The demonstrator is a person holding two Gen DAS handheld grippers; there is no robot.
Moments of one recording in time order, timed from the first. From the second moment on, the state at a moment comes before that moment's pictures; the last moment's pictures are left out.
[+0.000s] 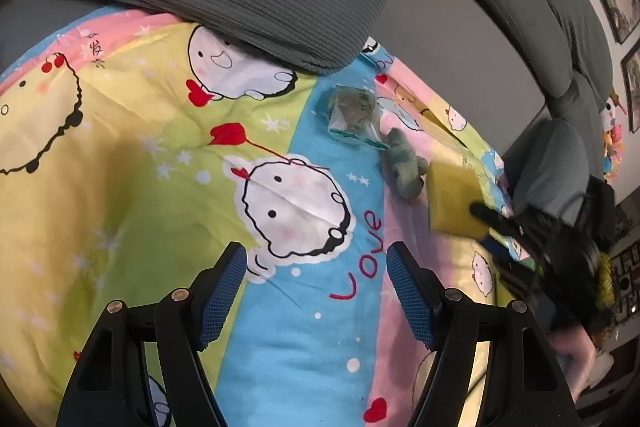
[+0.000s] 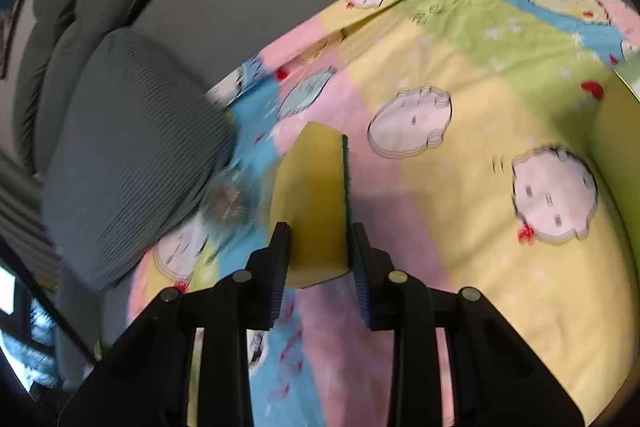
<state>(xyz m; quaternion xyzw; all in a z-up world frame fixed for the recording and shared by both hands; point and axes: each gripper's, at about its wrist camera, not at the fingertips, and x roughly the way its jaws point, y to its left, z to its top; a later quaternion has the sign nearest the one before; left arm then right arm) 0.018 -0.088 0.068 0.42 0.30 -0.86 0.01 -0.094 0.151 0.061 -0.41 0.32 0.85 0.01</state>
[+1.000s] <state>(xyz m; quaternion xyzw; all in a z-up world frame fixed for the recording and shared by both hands) 0.005 -0.011 0.047 0.48 0.27 -0.83 -0.09 -0.037 0.145 0.048 -0.48 0.25 0.84 -0.05</state>
